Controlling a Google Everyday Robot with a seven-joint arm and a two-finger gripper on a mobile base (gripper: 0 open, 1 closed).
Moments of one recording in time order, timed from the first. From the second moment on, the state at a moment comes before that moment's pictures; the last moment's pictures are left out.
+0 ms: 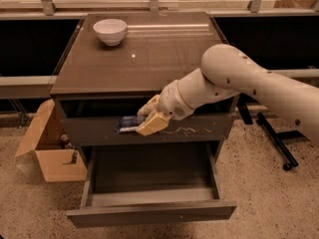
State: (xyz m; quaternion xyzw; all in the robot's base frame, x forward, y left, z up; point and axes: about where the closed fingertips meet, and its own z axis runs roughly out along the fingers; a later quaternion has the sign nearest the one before) arm 0.546 0.029 0.783 -0.63 0.66 0.27 0.31
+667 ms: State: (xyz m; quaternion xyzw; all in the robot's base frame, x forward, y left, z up) arm 0.543 0.022 0.753 -0.64 0.66 0.24 0.31
